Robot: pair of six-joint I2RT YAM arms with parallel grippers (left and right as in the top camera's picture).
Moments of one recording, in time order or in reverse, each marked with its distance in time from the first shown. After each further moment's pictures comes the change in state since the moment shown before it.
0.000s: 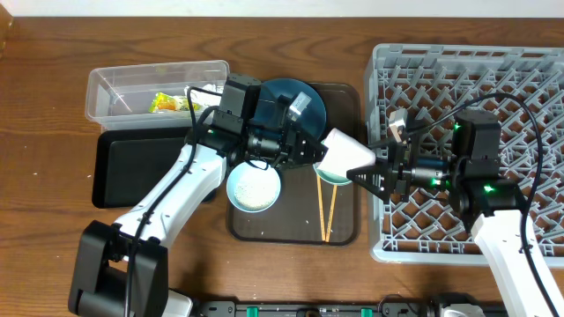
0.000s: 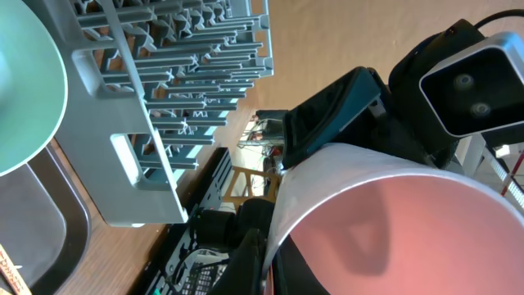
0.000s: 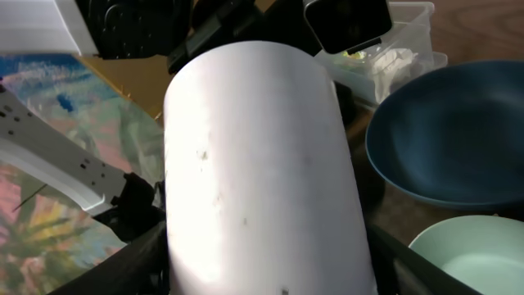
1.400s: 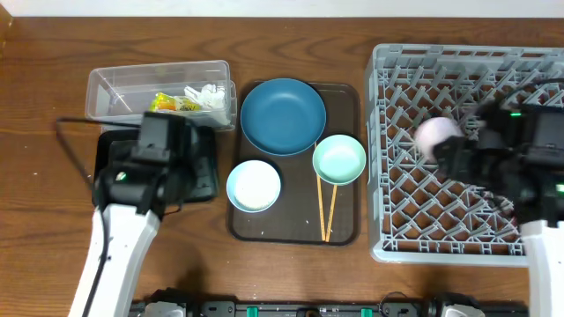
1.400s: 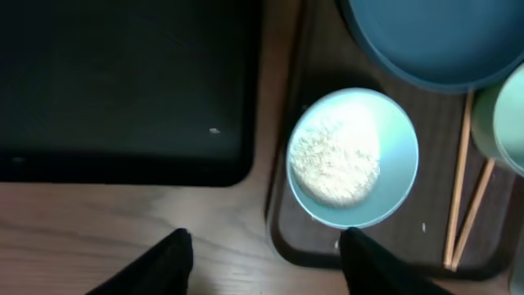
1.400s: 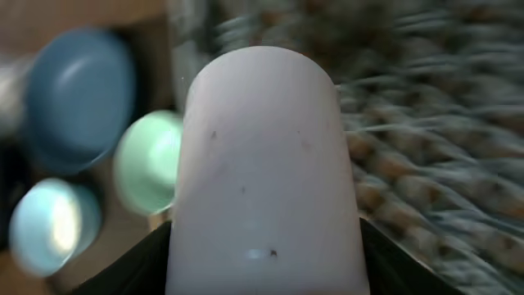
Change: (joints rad) left arm 0.249 -0.470 0.003 -0.857 -1.227 0.435; right arm -0.235 -0.037 0.431 -0.727 1.020 0.278
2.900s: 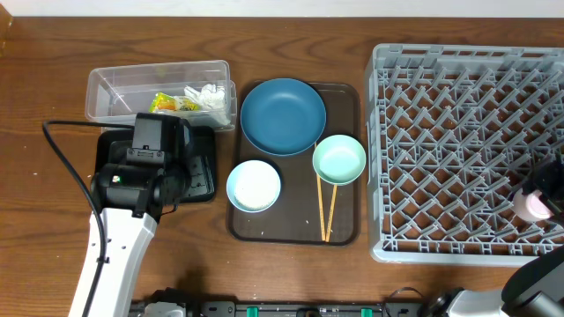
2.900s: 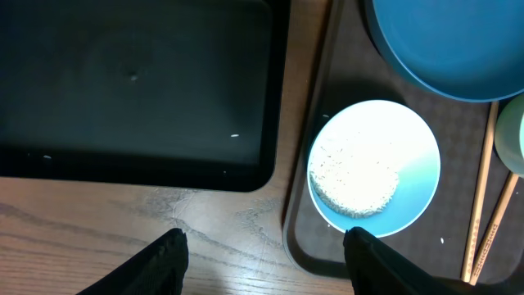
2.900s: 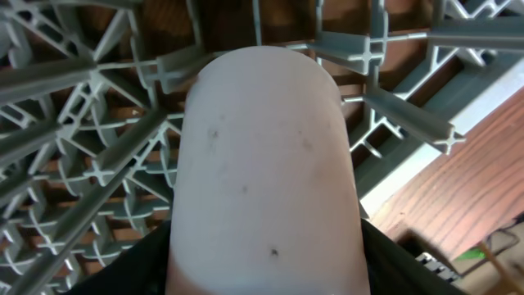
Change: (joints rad) left arm 0.012 0.016 0.000 0.002 -0.037 0.000; right arm -0.536 0.484 0.061 -0.081 0.237 0.045
